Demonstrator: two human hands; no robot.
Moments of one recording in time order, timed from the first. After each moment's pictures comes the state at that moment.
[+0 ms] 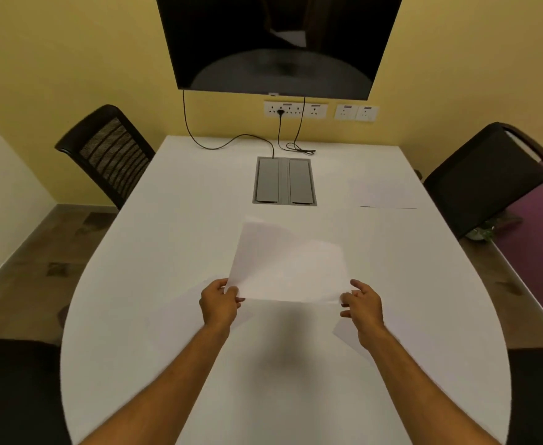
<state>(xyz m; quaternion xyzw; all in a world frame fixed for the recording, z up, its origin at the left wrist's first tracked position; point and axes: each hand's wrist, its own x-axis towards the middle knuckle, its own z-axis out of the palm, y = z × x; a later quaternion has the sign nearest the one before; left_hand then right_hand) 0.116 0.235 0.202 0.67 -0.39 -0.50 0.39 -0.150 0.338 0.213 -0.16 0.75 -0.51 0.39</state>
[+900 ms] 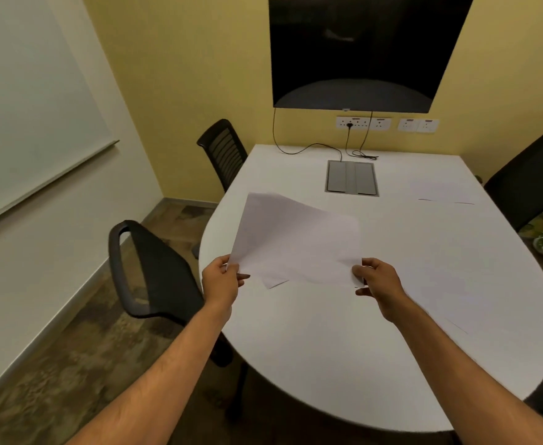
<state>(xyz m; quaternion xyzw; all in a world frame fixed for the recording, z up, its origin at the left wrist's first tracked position) 0.403 0.507 0.321 0.62 -0.37 -0.46 0.52 0.091 0.549 0.314 -0.33 0.67 -0.48 0.46</state>
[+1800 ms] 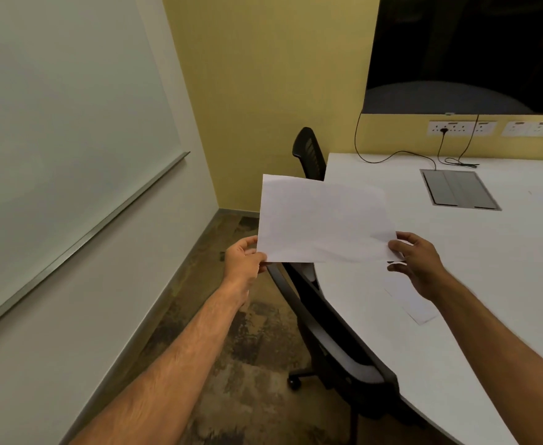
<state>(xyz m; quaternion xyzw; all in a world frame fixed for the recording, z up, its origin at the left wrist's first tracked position) 0.836 0.299 0.366 0.58 -0.42 -0.50 0.48 0.506 0.327 0.351 -0.32 0.61 -0.56 0.45</state>
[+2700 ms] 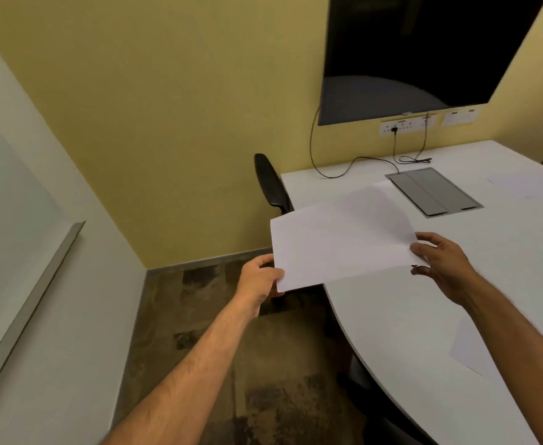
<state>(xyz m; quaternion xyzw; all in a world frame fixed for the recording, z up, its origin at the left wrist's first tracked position) 0.857 -0.250 0.328 0.49 -0.53 -0.65 0.24 0.547 -0.073 0.335 -0.18 0.70 -0.62 0.31</state>
